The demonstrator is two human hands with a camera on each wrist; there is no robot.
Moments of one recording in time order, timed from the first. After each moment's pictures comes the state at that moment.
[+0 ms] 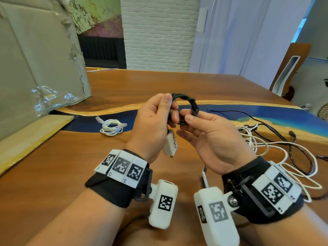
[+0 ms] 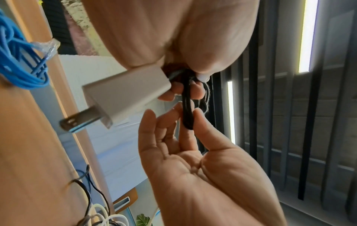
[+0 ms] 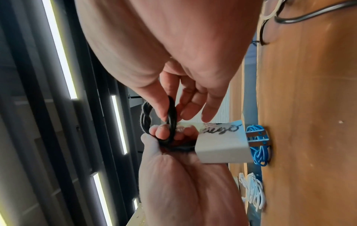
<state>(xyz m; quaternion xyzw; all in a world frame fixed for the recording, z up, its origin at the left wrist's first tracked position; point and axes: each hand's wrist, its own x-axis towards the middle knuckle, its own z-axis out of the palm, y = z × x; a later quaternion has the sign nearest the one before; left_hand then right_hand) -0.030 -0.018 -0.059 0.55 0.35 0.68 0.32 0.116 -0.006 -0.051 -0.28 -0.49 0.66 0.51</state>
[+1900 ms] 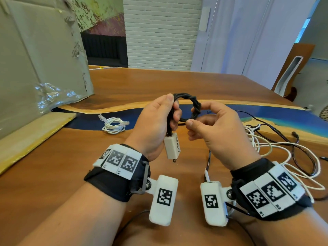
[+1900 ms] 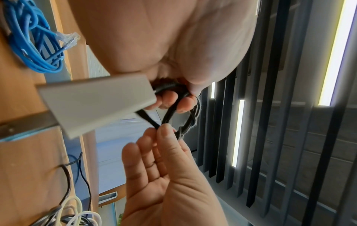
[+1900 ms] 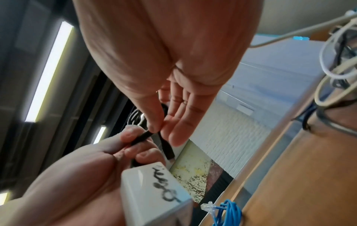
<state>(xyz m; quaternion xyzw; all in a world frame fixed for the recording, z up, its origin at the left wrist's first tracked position) -0.037 -0.016 -0.056 0.50 0.34 0.64 0.47 0.125 0.002 -0.054 -0.38 -0.68 0.38 0.49</state>
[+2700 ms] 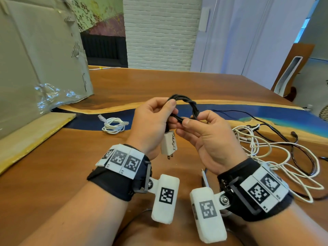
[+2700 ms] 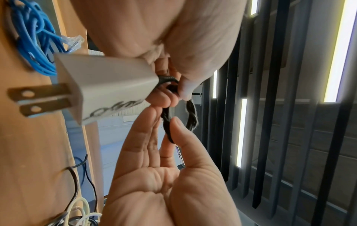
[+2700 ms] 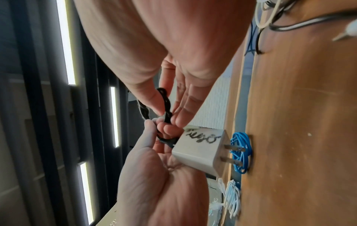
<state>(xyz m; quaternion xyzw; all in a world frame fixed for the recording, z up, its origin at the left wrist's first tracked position) -0.036 -0.011 -0.061 0.45 0.40 0.69 0.39 0.106 -0.004 -0.060 -0.28 -0.45 0.65 0.55</state>
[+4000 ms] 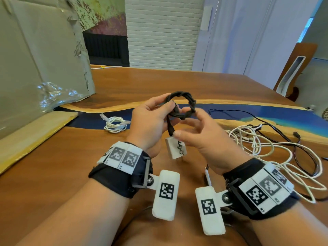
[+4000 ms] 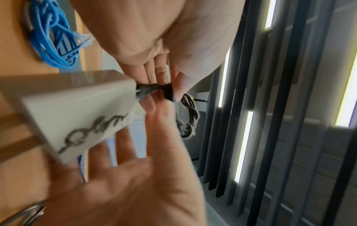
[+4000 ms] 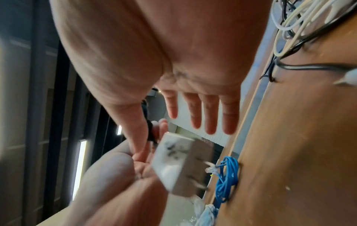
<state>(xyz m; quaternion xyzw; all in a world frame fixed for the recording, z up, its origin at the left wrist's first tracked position) -0.037 -0.012 -0.057 0.36 0.37 0.72 0.46 0.112 0.006 -0.070 -0.36 -0.67 0.52 0.39</state>
